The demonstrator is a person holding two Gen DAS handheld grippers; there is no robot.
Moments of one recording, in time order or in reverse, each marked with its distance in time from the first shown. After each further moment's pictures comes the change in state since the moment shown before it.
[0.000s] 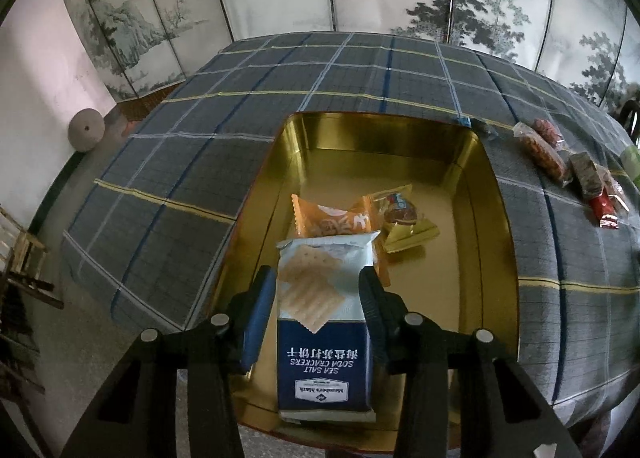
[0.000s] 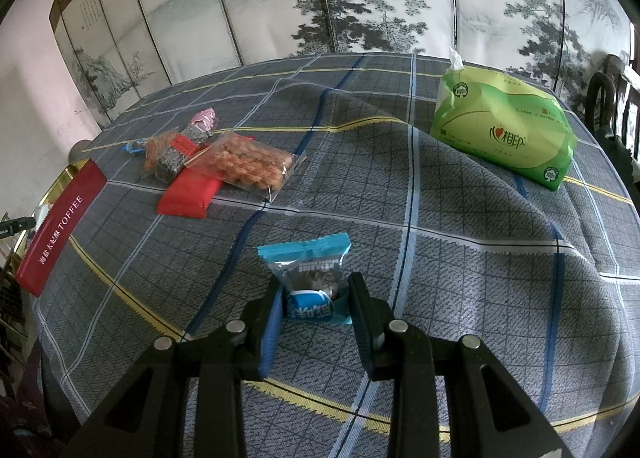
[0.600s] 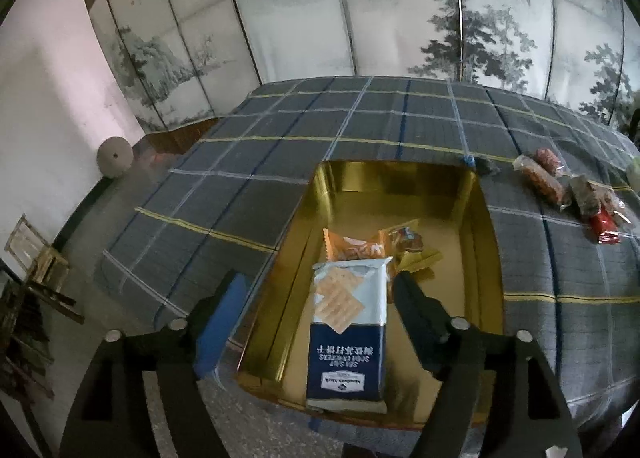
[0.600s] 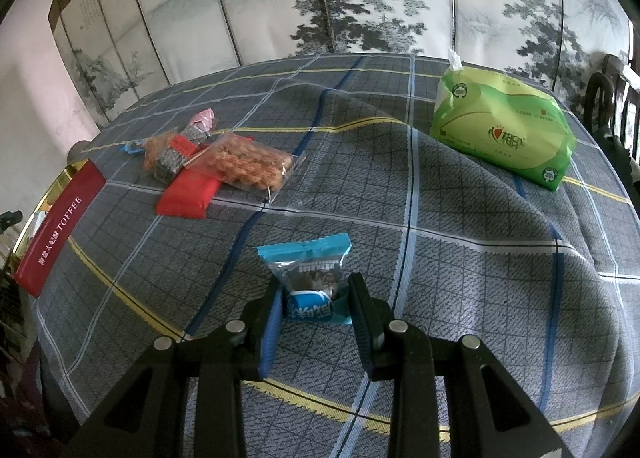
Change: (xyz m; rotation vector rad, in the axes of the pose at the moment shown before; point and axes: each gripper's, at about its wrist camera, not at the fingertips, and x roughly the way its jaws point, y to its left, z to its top) left arm -0.046 -0.002 -0.006 -0.004 -0.155 0.094; right arm 0.000 0.000 -0.001 0.006 -0.001 -0.005
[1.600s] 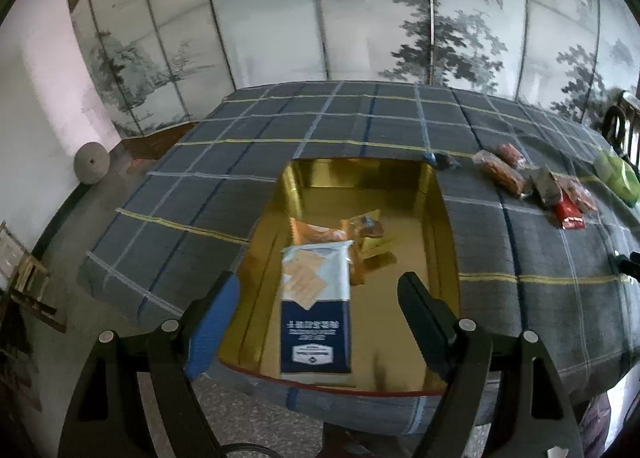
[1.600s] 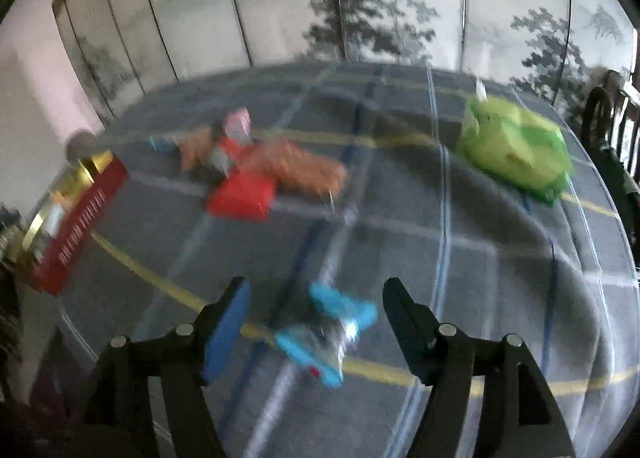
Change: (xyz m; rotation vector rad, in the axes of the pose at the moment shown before) left arm -0.023 -0.008 -0.013 0.034 -0.012 -0.095; right arm -0.024 0.047 0.003 -0.040 0.051 -0.036
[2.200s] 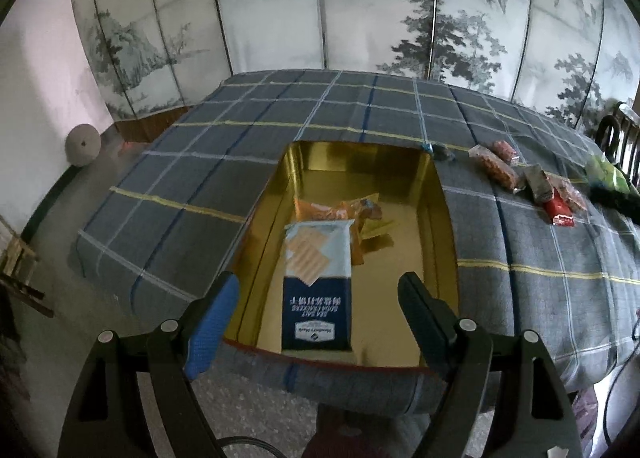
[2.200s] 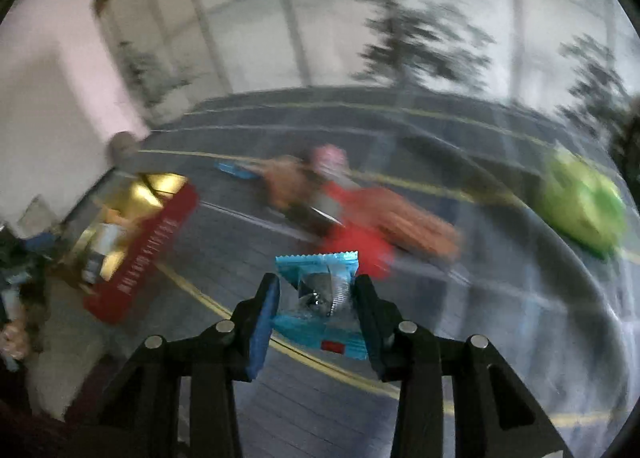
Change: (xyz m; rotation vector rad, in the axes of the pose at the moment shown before) left arm -0.003 0.018 -0.010 -0.053 0.041 -0.049; right arm -0.011 0.088 0.052 -0.084 -0.089 0.195
